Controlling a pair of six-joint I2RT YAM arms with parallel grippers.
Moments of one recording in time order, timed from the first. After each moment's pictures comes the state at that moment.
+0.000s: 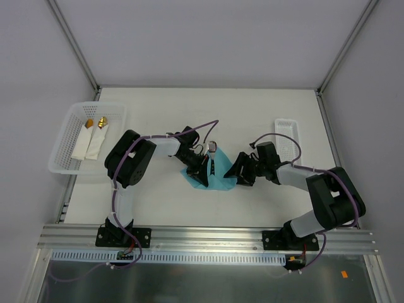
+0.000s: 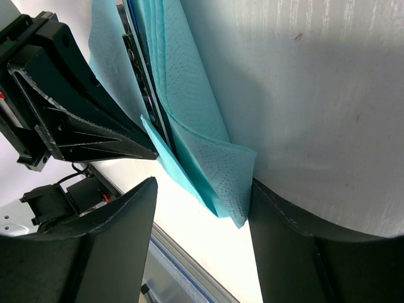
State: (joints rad) left arm -0.58 2.04 1.18 -0.45 0.88 -0.21; right arm 0.39 1.49 0.55 0.03 -0.54 0.80
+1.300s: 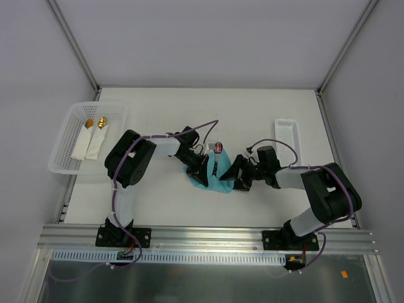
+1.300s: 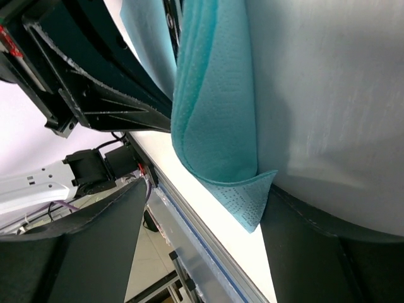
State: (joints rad) left arm -0.58 2.04 1.18 -0.45 0.88 -0.21; right arm 0.39 1.55 0.46 0.22 -0.73 0.91
